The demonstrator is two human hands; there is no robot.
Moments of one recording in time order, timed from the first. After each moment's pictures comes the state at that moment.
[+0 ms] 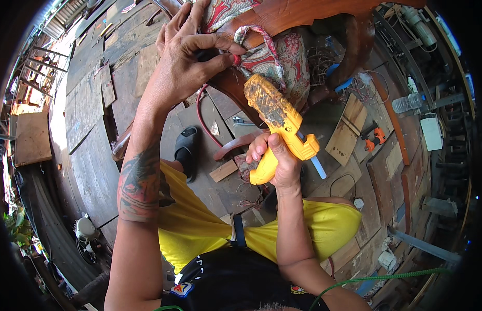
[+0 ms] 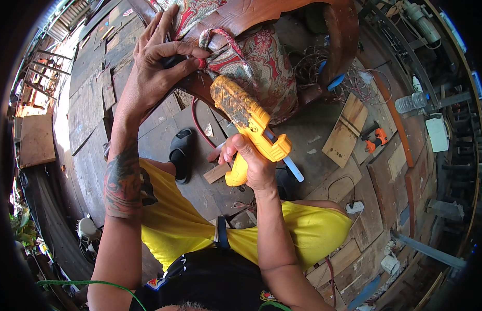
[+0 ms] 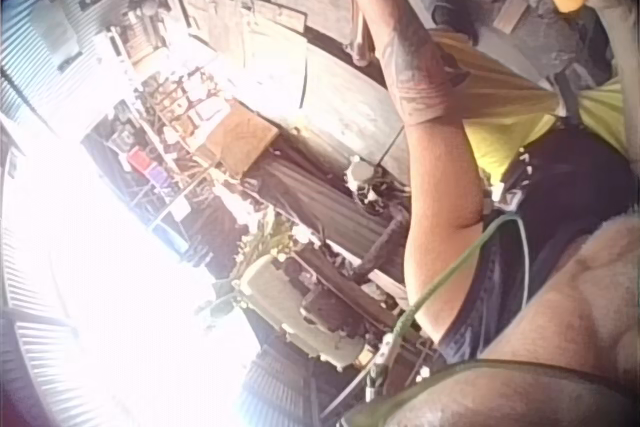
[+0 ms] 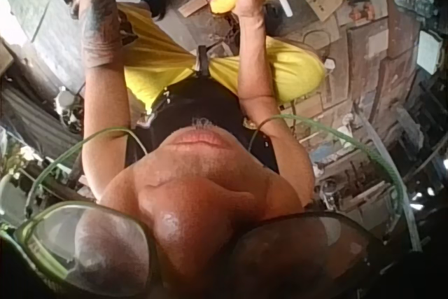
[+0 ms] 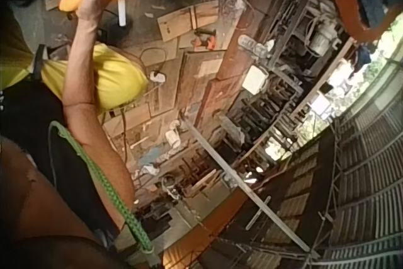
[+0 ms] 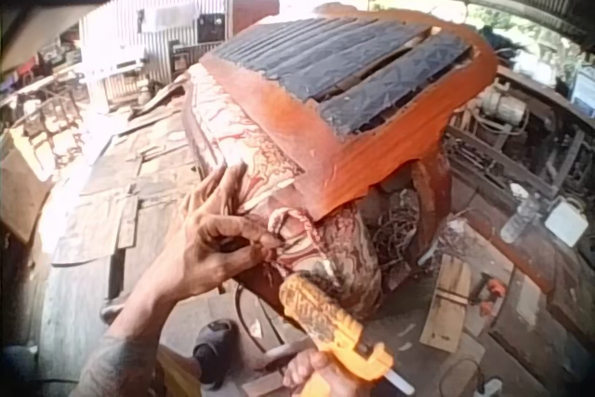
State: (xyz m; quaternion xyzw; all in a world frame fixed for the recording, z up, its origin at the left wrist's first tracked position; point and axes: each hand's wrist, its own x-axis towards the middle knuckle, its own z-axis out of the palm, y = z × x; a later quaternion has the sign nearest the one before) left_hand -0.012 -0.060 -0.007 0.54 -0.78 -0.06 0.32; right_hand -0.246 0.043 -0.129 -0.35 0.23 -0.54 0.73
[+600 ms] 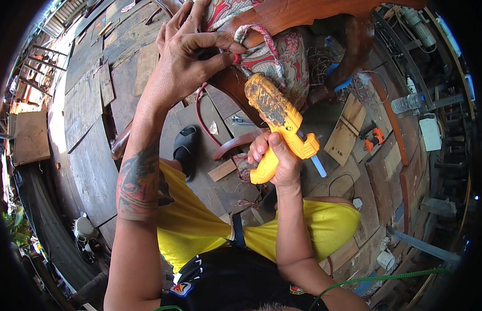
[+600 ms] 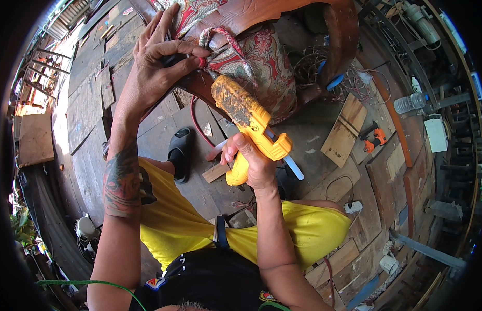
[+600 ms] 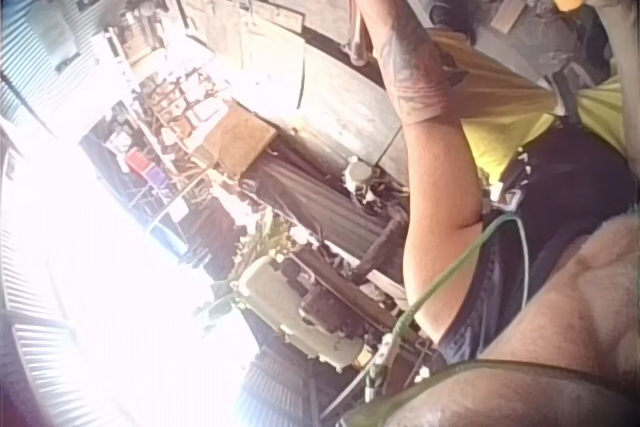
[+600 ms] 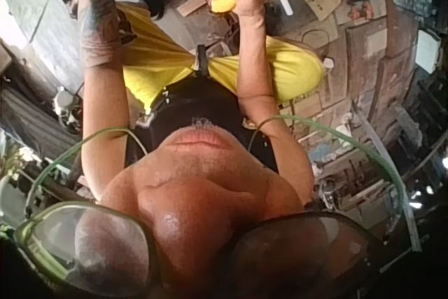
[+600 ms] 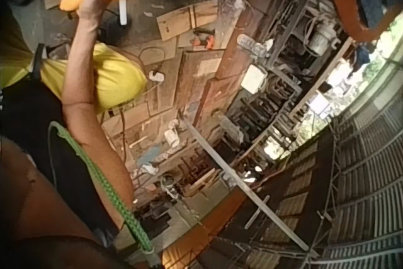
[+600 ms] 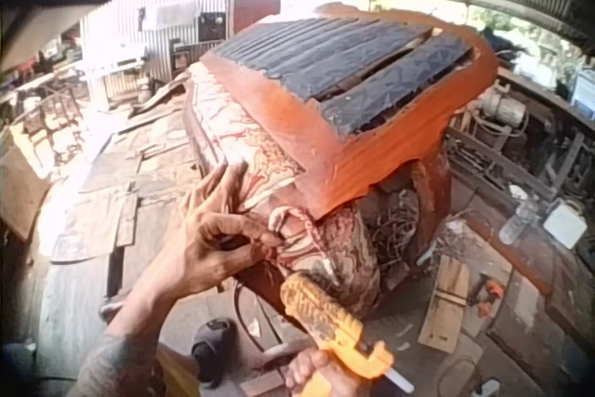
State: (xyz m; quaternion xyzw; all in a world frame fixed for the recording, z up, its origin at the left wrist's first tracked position) left_hand -0.010 -0.060 -0.010 0.54 -0.78 -0.04 0.31; right_hand -0.247 0.043 -0.124 -0.34 0.24 -0.53 0.74
